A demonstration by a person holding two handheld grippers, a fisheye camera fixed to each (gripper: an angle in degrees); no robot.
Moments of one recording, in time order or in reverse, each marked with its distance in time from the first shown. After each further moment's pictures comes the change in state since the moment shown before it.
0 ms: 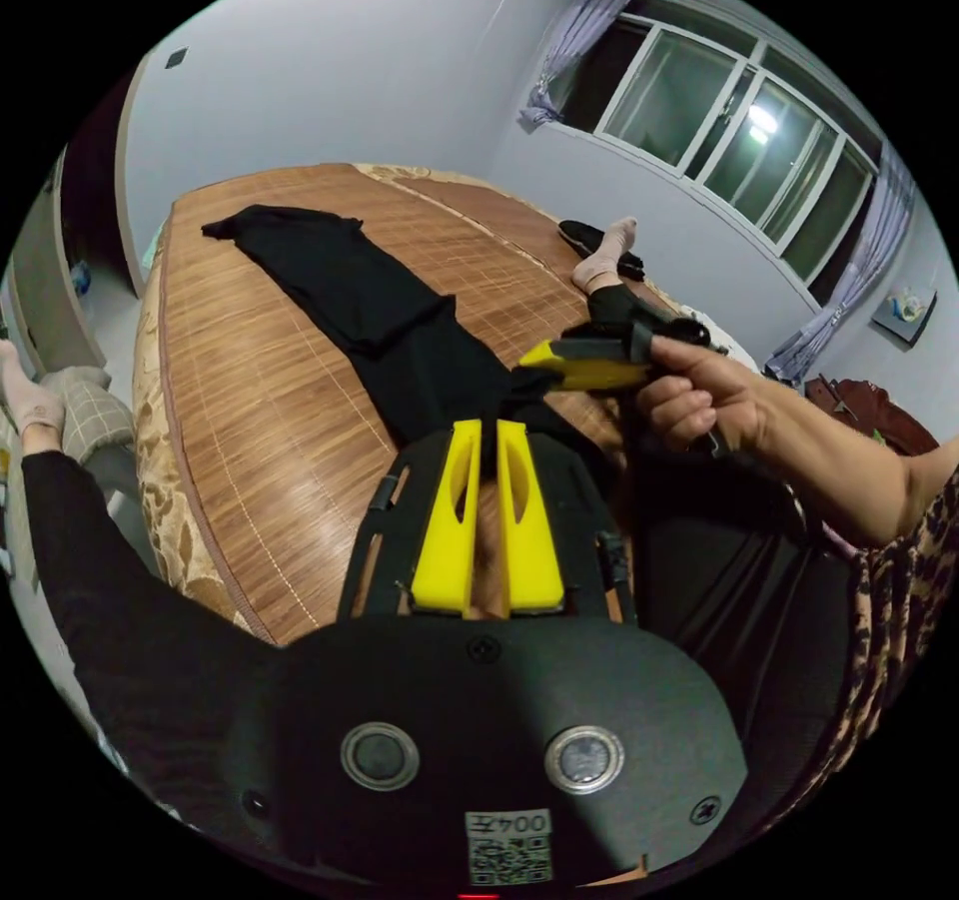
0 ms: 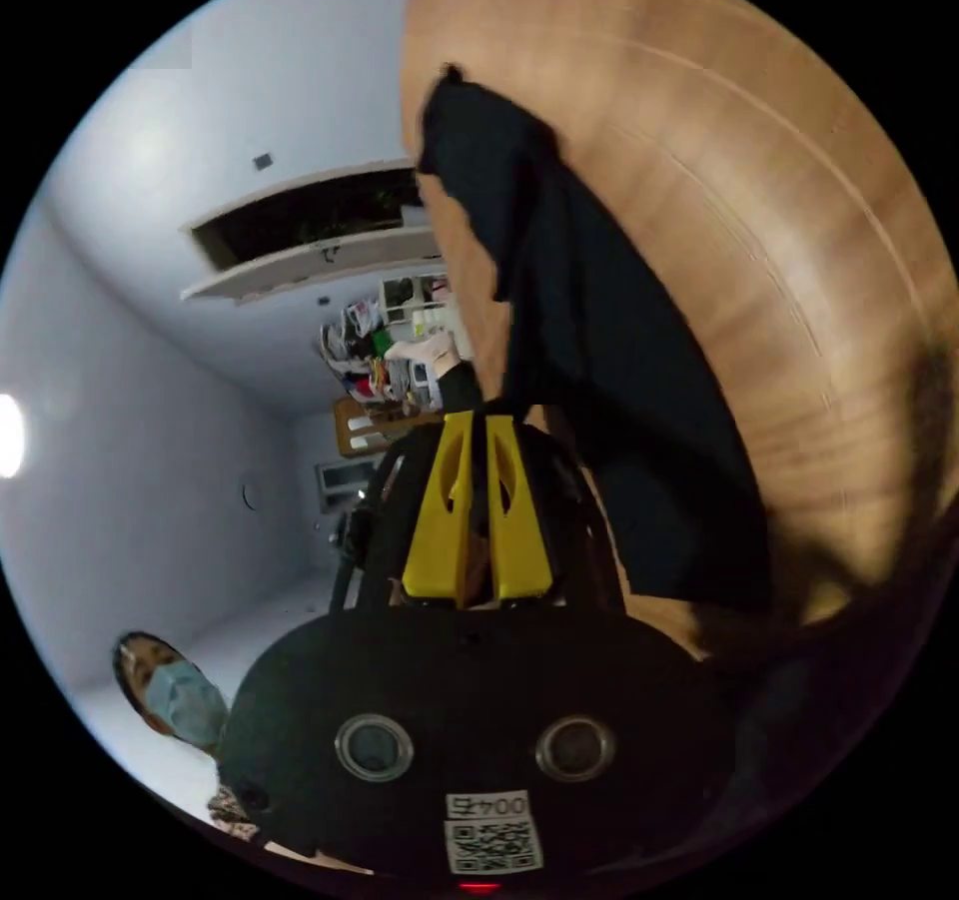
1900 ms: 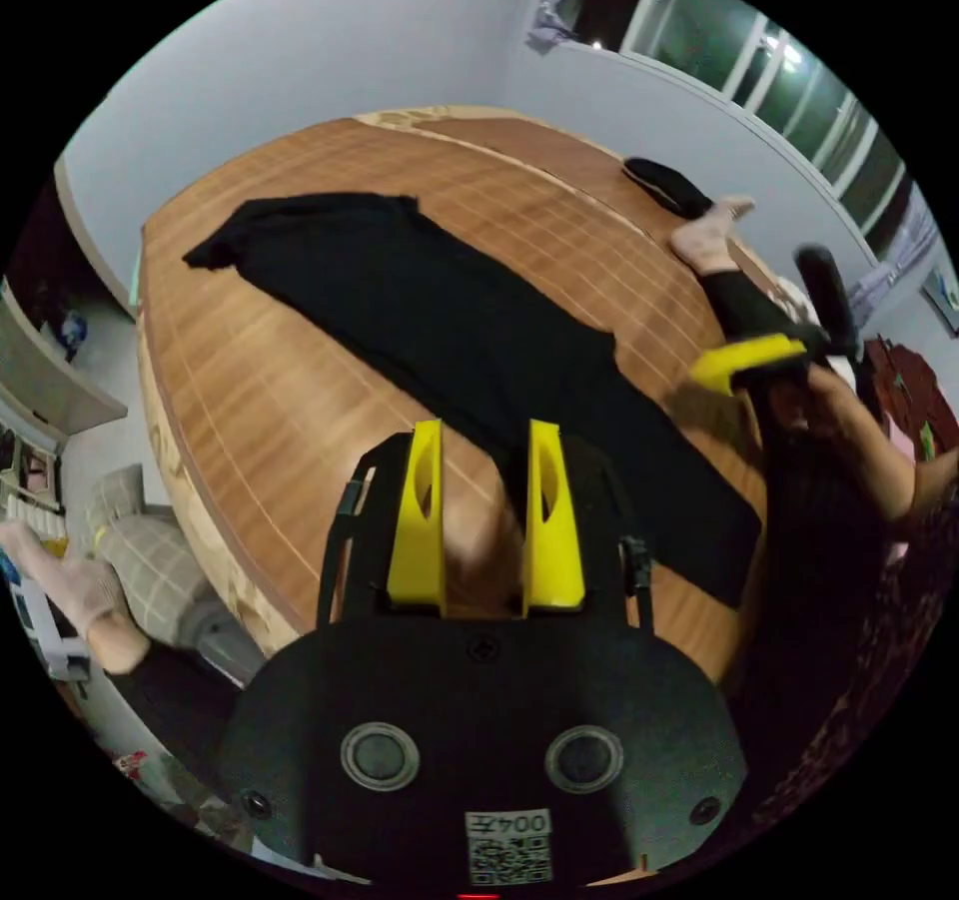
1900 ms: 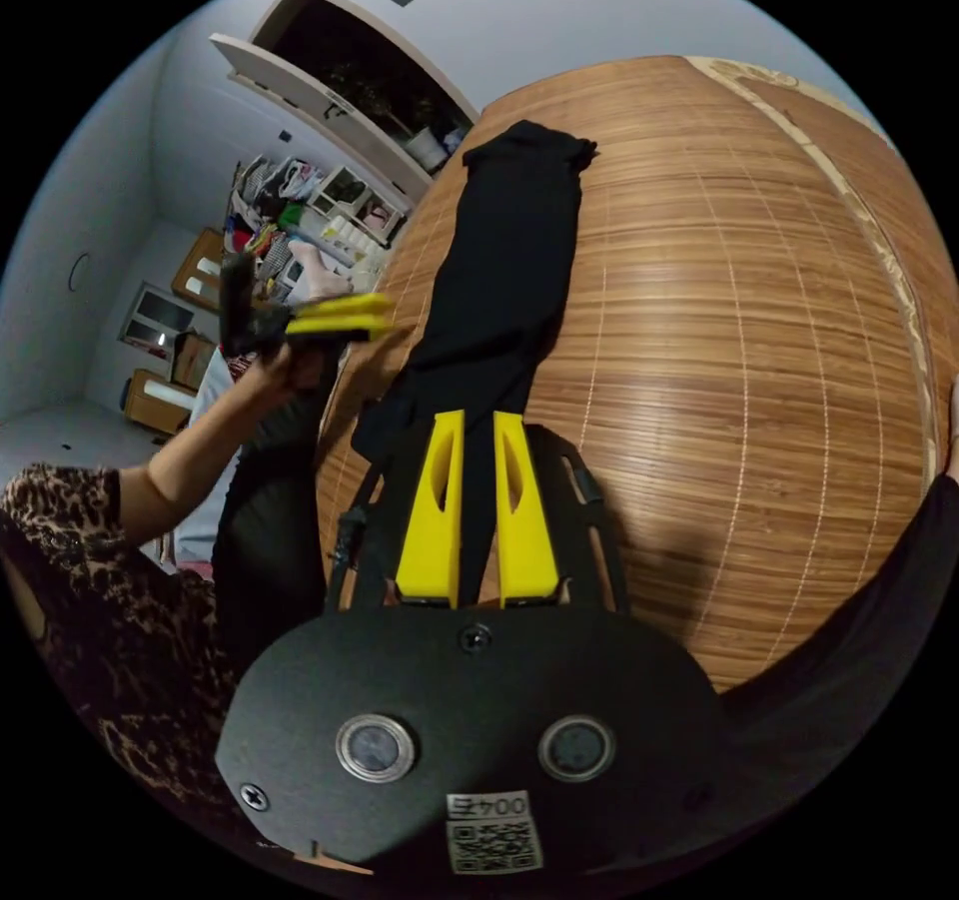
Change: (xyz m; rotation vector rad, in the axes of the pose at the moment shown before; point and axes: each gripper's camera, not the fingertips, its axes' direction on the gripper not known) left arm -0.249 -0.361 0.195 -0.274 -0.116 0.109; right arm -0.098 -0.067 0.004 -0.082 0.622 -0.553
